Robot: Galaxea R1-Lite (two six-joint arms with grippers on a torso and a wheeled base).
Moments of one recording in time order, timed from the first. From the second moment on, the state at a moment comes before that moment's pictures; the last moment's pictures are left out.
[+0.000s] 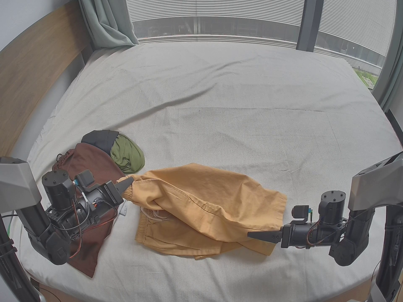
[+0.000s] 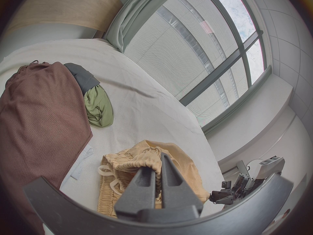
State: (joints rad) left arm -0.21 2.01 -0.31 -1.55 -0.30 -0.62; right arm 0.35 2.27 -0.30 -1.55 0.73 0.52
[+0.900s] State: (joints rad) left arm -0.21 2.00 -0.32 -1.55 -0.31 -0.62; right arm 0.36 2.18 -0.29 -1.55 0.66 0.53
